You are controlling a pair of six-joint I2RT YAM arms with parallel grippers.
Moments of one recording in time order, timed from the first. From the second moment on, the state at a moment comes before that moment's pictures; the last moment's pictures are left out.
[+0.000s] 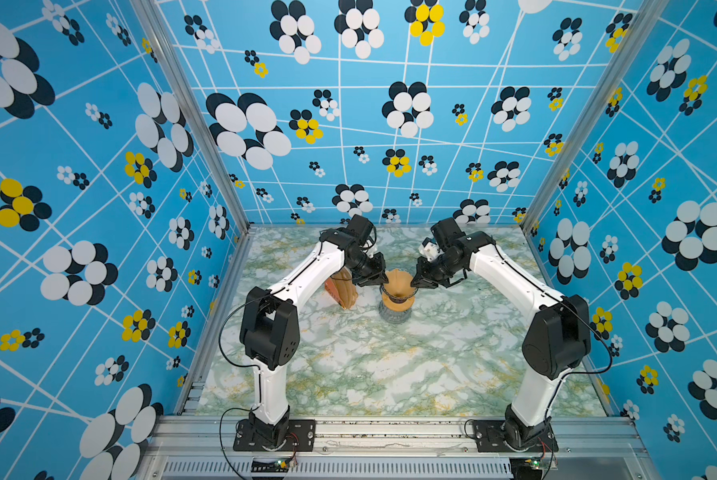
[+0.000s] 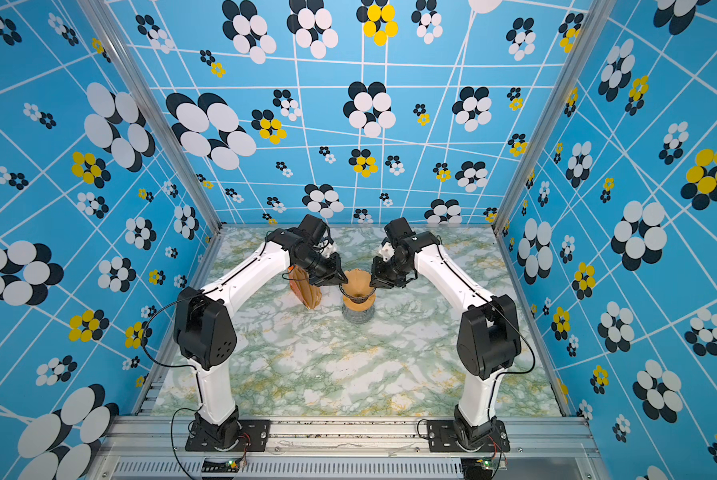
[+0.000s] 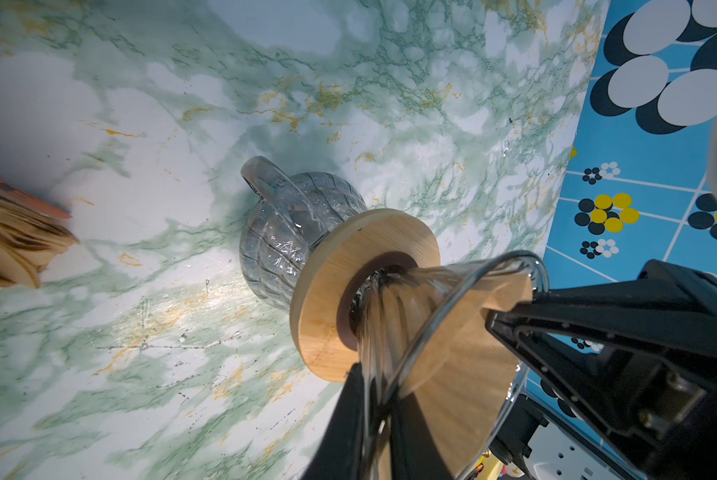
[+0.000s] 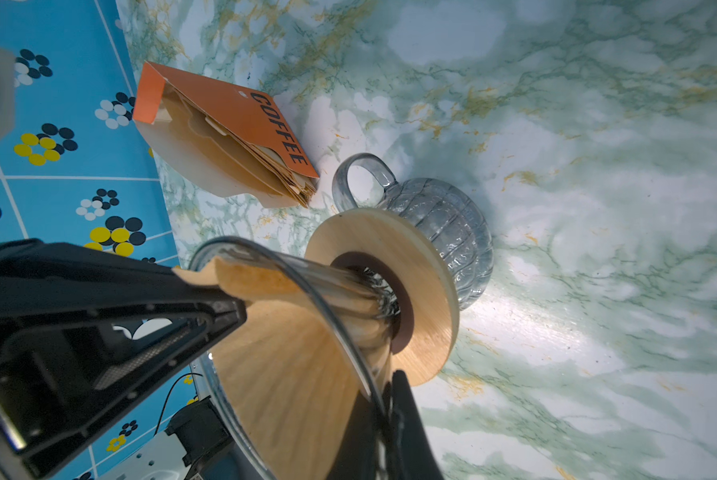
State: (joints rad) left arm -0.48 1.94 1.77 -0.96 0.53 -0.64; right arm 0.42 1.83 1.65 -1.00 -0.44 0.49
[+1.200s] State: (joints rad) left arm -0.48 1.87 1.70 -0.97 0.52 -0.63; right arm 0.44 1.77 1.63 -0.97 -0.35 0.46
